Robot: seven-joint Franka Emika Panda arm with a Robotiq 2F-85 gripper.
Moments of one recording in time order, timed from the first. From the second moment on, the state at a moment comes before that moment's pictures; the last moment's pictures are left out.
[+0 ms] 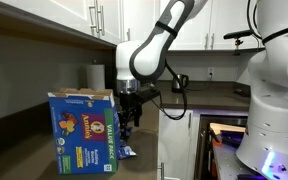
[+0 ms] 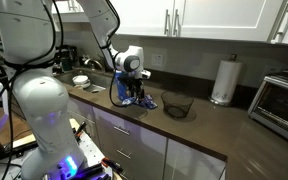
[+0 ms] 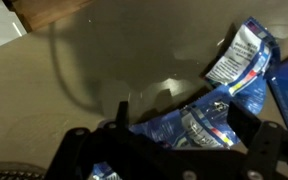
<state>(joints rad) 0.08 0.17 0.10 -2.46 -0.02 2.62 0.34</state>
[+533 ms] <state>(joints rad) 0.18 0.29 -0.02 -2.44 -0.22 2.80 0.35</state>
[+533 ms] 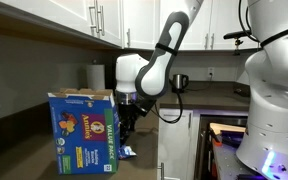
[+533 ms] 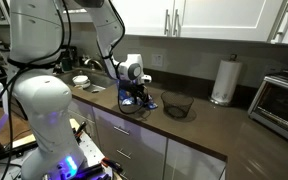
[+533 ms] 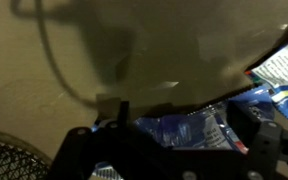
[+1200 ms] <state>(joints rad) 0.24 0.31 -0.09 -2.40 -0.25 2.84 0.35</state>
